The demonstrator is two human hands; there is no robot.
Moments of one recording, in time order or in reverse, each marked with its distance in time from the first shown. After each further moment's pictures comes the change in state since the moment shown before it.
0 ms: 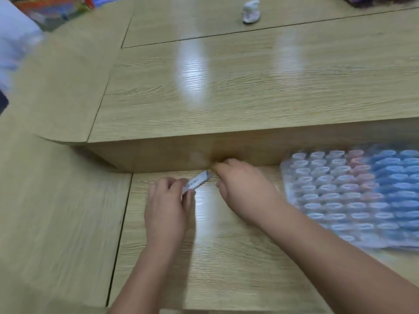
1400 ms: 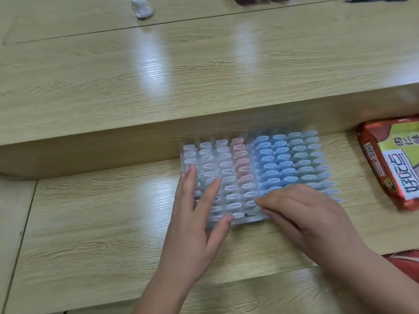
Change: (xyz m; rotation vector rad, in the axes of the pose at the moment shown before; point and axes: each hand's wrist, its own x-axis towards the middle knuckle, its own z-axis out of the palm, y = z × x) left_hand -0.095 0.189 0.044 -0.371 -0.188 0.402; right_hand -0.209 0.178 -0.092 0.079 0.341 -0.115
